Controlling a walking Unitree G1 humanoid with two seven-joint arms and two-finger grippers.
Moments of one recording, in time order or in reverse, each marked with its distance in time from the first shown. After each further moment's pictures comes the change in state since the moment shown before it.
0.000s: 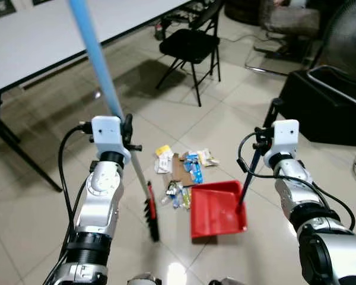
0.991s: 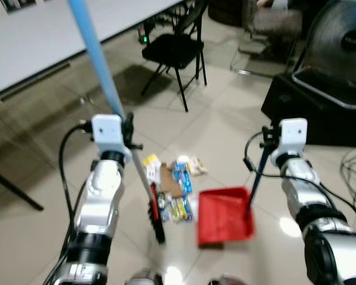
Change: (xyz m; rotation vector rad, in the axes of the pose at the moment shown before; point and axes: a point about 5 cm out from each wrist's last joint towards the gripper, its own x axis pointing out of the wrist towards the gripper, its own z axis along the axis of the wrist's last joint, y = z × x) left arm 0.001 0.001 0.004 0.004 -0.020 0.002; right arm -0.001 -0.012 0.003 -0.023 -0.010 -0.028
